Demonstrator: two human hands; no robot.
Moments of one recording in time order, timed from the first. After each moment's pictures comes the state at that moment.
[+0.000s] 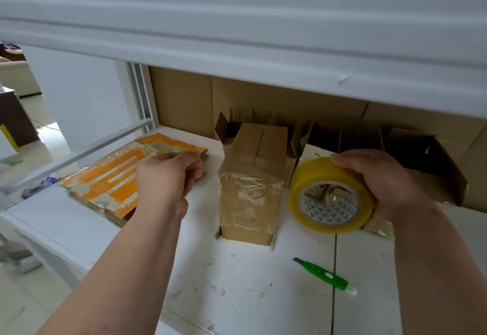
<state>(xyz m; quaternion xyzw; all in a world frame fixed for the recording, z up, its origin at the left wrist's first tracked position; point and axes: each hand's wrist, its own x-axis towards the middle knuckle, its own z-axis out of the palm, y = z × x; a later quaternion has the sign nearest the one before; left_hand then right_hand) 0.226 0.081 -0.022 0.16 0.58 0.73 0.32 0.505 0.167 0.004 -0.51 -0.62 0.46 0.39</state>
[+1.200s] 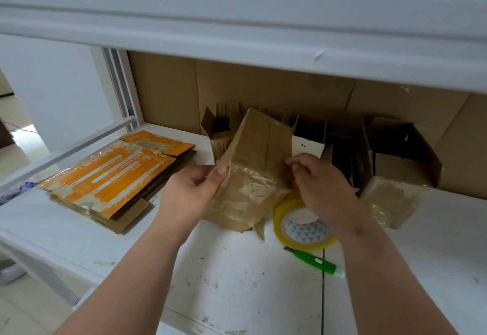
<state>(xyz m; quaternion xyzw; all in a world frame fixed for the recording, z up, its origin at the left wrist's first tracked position) 0.256 0.068 -0.053 0.46 0.64 0.56 0.25 0.464 0.130 -0.020 -0.55 -0.74 0.26 0.28</state>
